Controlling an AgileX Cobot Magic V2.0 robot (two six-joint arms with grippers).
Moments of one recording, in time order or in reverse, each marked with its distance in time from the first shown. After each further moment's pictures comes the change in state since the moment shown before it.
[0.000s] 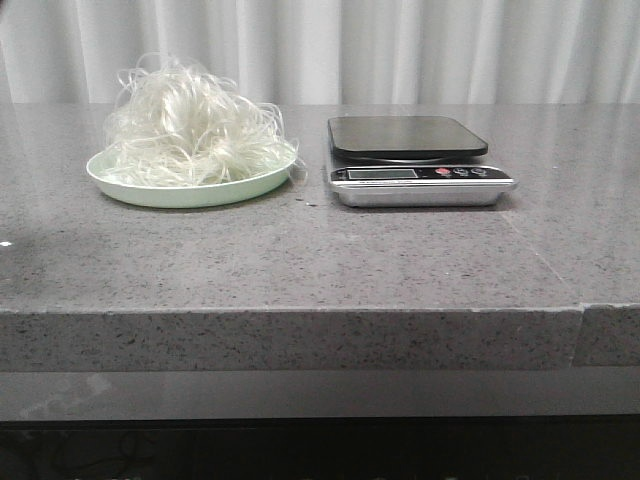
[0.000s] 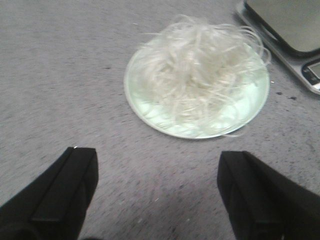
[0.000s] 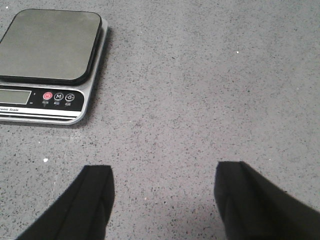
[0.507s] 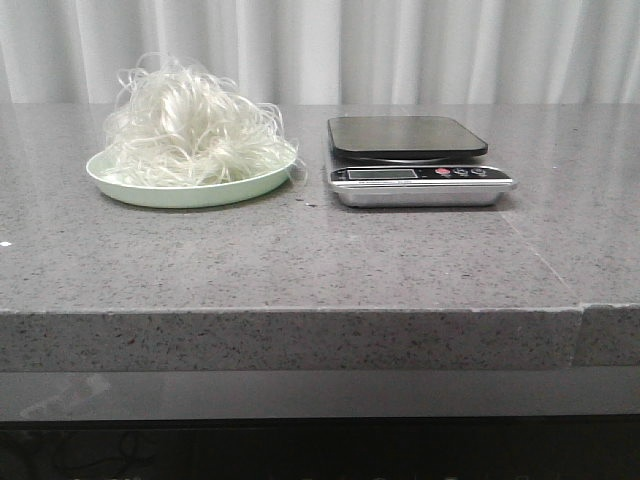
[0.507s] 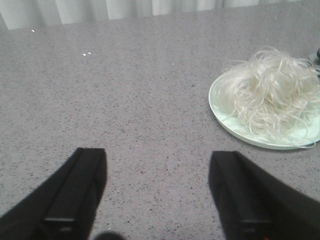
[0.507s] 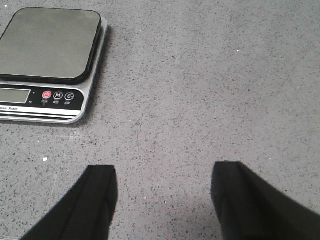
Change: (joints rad) left arm 0.271 -0.440 0.216 0.000 -0.003 -0.008; right arm 0.000 0.000 0.000 0.000 0.000 0.000
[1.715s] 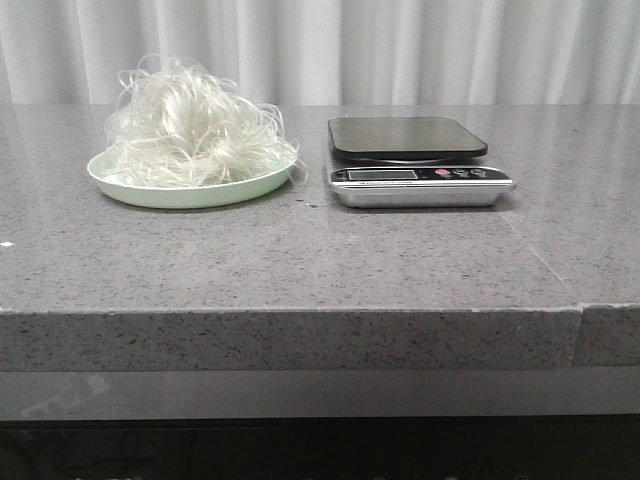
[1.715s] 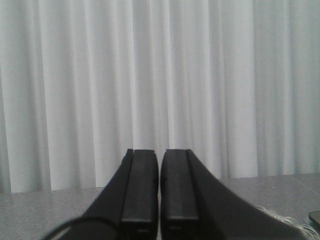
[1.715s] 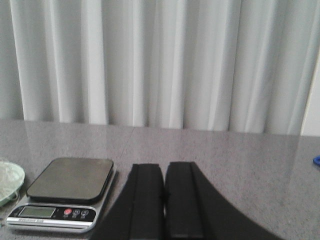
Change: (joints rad) left arm 0.014 -0.462 0.132 -0.002 -0.336 -0.019; right arm 0.000 -0.595 0.252 0.000 -0.304 0.000
